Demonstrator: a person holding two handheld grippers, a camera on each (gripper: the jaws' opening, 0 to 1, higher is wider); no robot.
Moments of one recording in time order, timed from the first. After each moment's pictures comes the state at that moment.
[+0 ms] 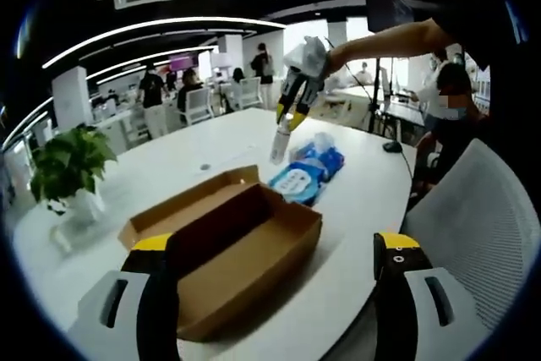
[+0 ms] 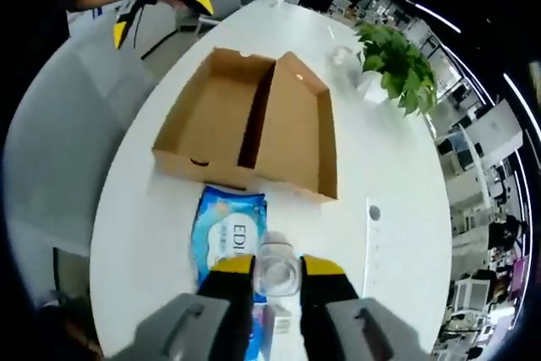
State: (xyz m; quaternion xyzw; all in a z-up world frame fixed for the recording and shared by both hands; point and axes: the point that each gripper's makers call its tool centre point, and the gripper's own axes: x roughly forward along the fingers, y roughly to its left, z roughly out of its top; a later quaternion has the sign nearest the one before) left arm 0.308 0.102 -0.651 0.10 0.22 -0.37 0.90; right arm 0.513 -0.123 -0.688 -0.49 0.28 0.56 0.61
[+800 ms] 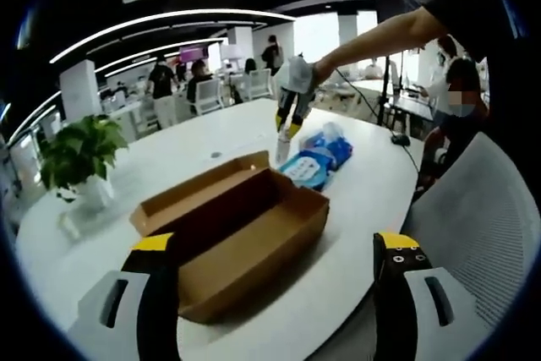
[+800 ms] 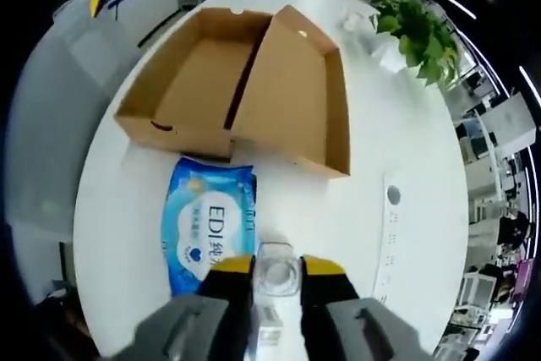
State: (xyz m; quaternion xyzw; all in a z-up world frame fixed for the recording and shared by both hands) left arm 0.300 0.128 -0.659 0.10 0.24 -0.34 0.90; right arm 0.548 -0.122 -0.750 -0.51 0.33 0.55 0.57
